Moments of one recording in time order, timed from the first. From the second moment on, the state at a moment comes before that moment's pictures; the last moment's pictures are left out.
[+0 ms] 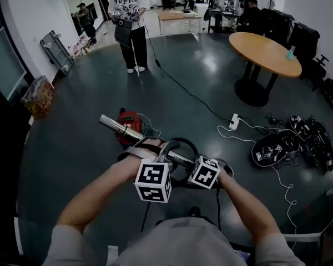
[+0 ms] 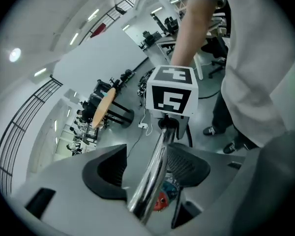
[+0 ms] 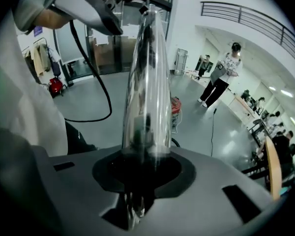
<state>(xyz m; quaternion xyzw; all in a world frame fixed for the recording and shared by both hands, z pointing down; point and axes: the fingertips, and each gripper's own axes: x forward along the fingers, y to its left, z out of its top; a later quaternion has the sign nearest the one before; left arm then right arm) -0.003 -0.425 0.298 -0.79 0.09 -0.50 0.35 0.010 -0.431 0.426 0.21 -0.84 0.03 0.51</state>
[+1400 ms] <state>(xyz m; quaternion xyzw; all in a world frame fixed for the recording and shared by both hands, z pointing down) -0.051 -0.368 0.448 -0.79 0.12 -0.60 0.04 0.034 -0.402 0.439 0.11 -0.83 -0.06 0.54</state>
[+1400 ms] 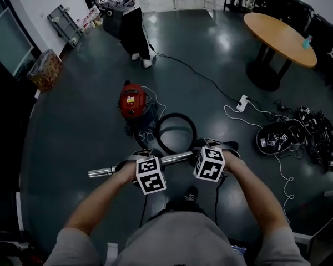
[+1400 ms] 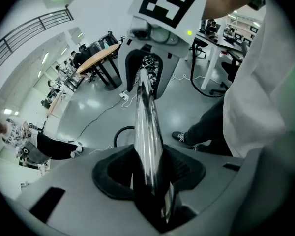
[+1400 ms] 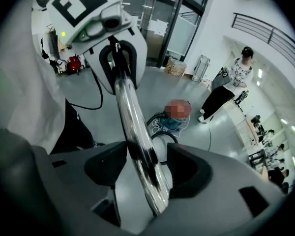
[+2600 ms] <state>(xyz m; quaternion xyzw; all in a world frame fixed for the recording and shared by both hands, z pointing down) -0.049 -0.259 0.489 -0.84 0.27 -0.43 -0.20 -0.006 -0.303 0.444 0.36 -0.77 0.53 0.02</state>
